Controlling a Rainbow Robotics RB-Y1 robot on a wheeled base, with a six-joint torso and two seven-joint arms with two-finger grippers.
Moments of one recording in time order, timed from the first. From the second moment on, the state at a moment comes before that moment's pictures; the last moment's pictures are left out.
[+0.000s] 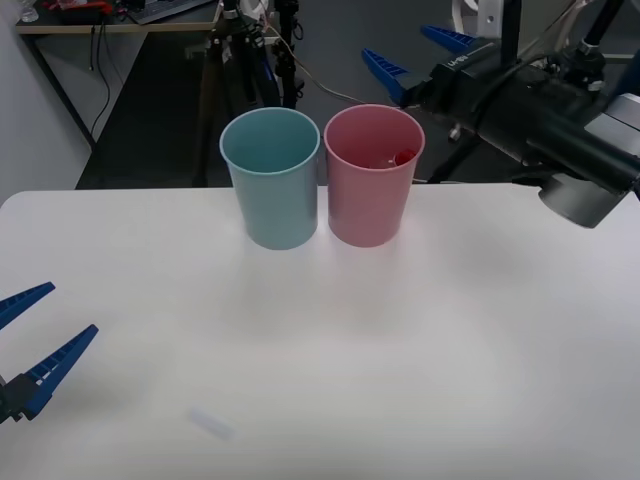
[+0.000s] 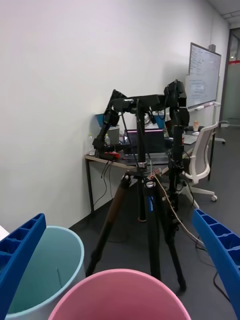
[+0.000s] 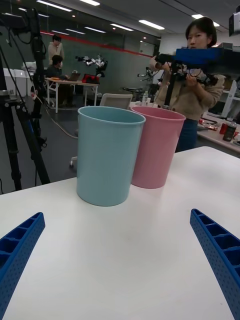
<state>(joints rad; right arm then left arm) -0.79 -0.92 0.68 -1.51 -0.03 -0.13 0.49 0.35 0.40 0.52 -1.66 -0.96 -1.22 0.00</state>
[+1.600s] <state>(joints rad) 0.07 -1.02 0.12 -2.02 0.38 -0.25 0.11 0.35 0.40 0.52 -1.66 -0.96 -1.22 0.00</state>
